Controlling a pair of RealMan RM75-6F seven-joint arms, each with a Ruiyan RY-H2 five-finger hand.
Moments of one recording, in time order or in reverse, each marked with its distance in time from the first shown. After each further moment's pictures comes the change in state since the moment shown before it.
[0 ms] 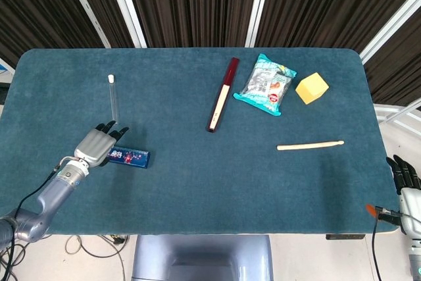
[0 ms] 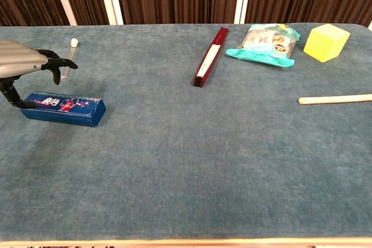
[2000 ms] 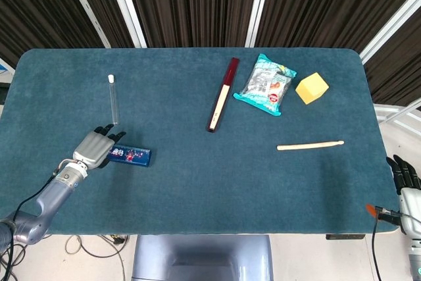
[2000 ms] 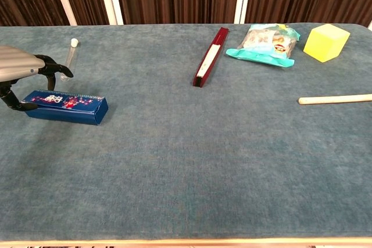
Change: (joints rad) left arm 0.037 -0.013 -0.034 0.009 0.011 -0.021 -0.014; right arm -0.001 -0.002 0.000 0.001 -0.004 0.004 -0.001
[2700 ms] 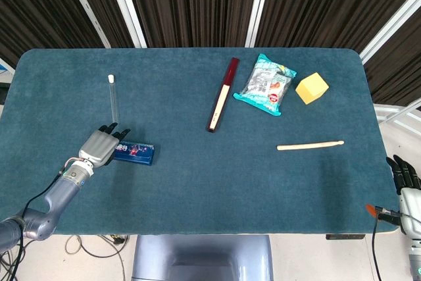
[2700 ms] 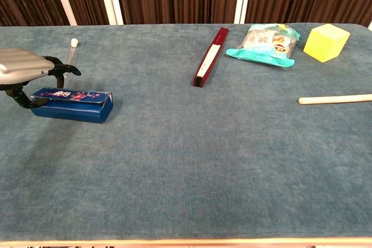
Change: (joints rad) left arm -0.017 -0.050 -0.019 0.026 -0.052 -0.025 0.057; right arm 0.000 0.000 0.000 0.001 0.000 0.000 -0.001
